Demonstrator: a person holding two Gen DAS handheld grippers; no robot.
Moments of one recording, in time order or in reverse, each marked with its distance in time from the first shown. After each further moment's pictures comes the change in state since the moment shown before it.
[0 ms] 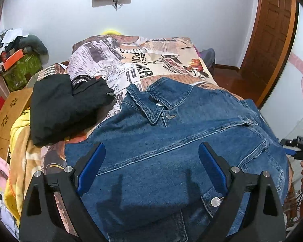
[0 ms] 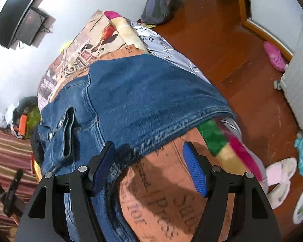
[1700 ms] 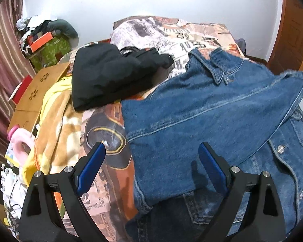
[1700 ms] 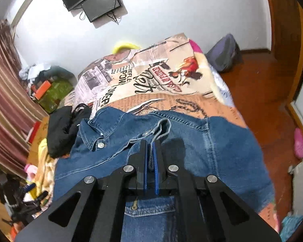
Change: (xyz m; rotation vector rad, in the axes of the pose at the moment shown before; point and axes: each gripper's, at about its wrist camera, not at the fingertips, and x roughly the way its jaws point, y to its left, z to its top) left arm -0.017 0.091 -0.075 -0.061 0.072 0.189; right arm -0.011 0.193 -0.001 -0.491 -0.186 0.061
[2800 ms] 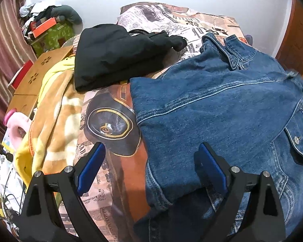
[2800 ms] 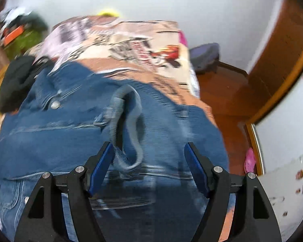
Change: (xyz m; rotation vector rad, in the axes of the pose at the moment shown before) left arm 0.029 0.021 -0.022 -0.043 0.075 0.008; right arm 0.043 0.007 -0.014 -0.251 0.136 -0.369
